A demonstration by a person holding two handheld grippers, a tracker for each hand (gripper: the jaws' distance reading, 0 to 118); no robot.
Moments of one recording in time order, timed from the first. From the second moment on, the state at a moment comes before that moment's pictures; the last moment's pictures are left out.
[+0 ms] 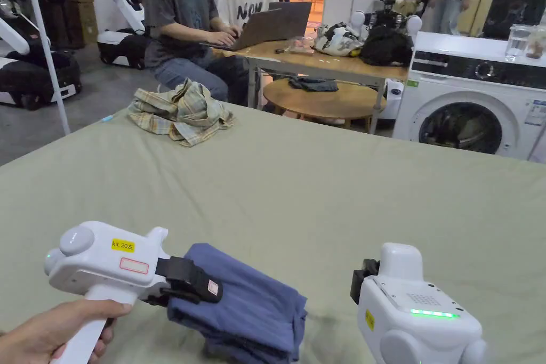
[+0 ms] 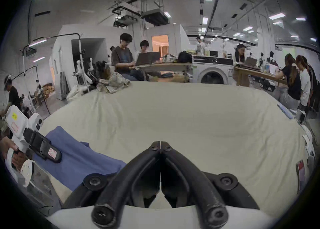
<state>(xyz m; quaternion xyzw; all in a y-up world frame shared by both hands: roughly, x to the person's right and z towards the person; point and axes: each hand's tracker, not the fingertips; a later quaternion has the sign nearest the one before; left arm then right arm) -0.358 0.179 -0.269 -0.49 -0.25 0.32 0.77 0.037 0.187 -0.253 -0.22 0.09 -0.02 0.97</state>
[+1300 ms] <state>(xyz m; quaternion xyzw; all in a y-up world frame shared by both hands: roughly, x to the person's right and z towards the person) -0.543 0.237 -0.272 -0.47 0.09 0.06 0.88 -0.102 0.196 -0.289 -0.21 0.20 0.02 0.96</state>
